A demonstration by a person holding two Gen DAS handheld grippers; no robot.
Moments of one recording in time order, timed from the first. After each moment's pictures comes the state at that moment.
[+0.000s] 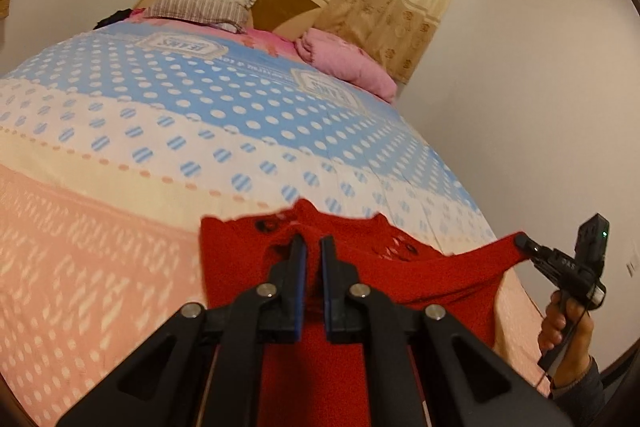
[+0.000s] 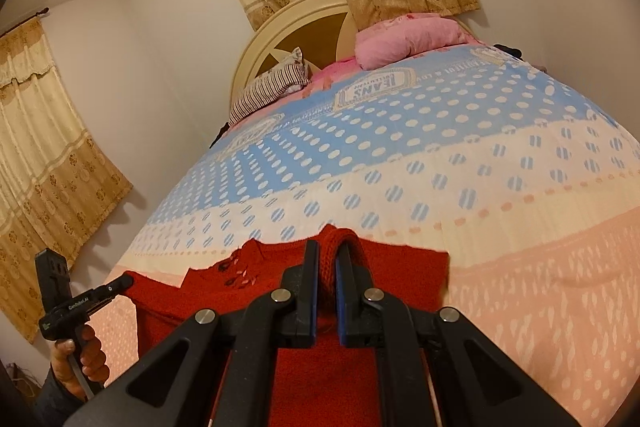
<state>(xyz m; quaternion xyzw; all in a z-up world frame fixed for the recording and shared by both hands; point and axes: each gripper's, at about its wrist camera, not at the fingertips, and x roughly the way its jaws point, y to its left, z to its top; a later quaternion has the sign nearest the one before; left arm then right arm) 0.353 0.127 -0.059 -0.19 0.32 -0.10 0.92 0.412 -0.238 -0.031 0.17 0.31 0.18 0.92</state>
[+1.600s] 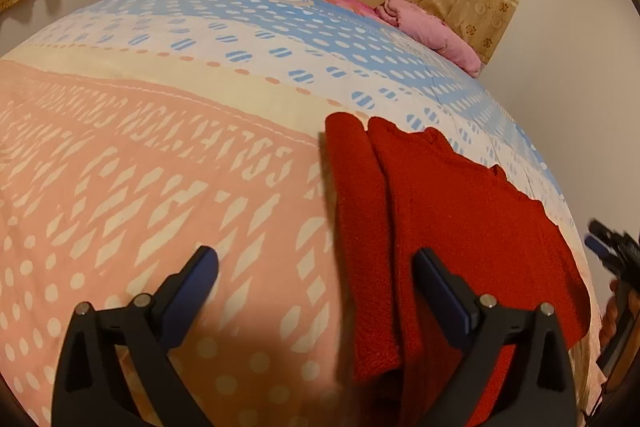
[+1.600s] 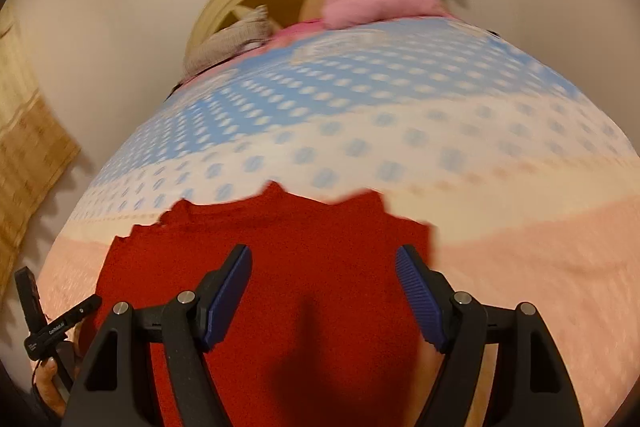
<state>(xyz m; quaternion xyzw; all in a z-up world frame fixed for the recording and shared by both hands) 0.344 0.155 -0.170 -0.18 0.39 0.02 0.90 0.440 -0.224 -0.094 0.11 0.38 0.10 0.91</state>
